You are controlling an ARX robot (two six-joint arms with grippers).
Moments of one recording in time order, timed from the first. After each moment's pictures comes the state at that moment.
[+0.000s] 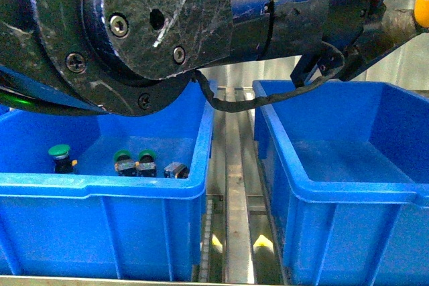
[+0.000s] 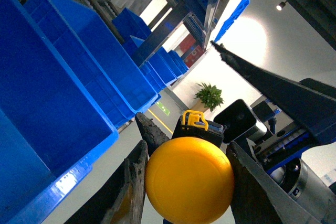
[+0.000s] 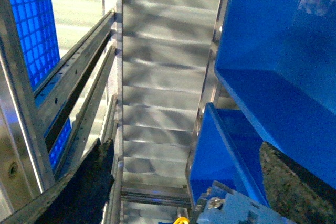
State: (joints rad) left arm -0.64 1.82 1.35 0.77 0.69 -0.80; right arm 0.31 1.00 0.83 0.34 0.31 1.44
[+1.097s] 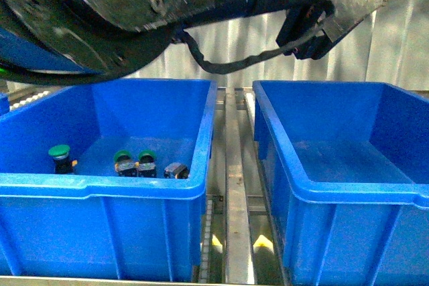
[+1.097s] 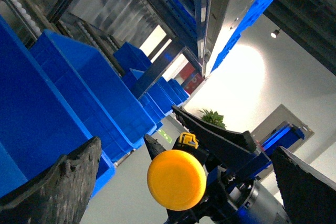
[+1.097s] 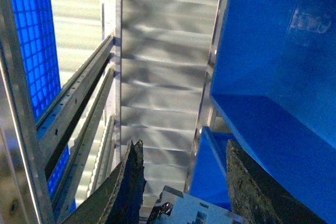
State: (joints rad) left arm -0.64 1.77 1.36 0.83 0.60 -0.84; right arm 0.20 1.00 0.82 0.33 0.29 1.45
